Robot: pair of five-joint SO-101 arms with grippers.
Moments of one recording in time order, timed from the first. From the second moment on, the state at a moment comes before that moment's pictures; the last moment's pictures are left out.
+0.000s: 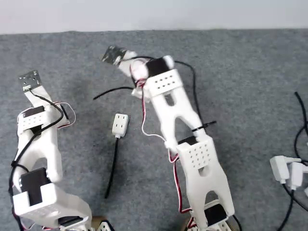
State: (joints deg) left arm -24.7 5.4 29.7 45.5 12.1; right arm -26.1 50.6 -66.7 93.6 38.7
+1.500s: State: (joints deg) left arm -24.1 7.4 29.7 44.1 11.7; right arm 7.3 27.9 -7.0 56.4 16.0
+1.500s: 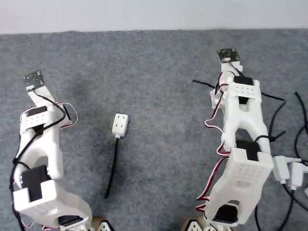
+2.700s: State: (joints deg) left arm -24.1 7.4 29.6 44.1 11.7; right arm 11.4 35.6 -17.3 70.9 32.7
